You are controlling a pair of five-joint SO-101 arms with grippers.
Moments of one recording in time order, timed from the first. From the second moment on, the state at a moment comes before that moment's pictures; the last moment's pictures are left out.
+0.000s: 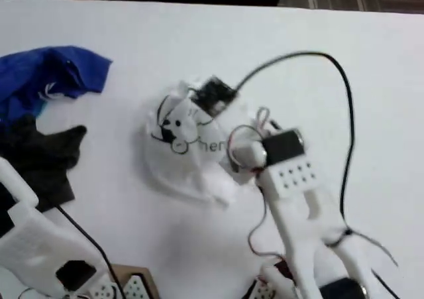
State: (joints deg) left arm -50.5 13.7 -26.2 100.9 -33.2; right arm -25.9 -24.7 23.5 82.2 26.8
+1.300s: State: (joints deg) left arm -43.6 -53.5 51.8 81.1 -39.3; right arm -2.9 29.0 -38.7 95.6 21.0
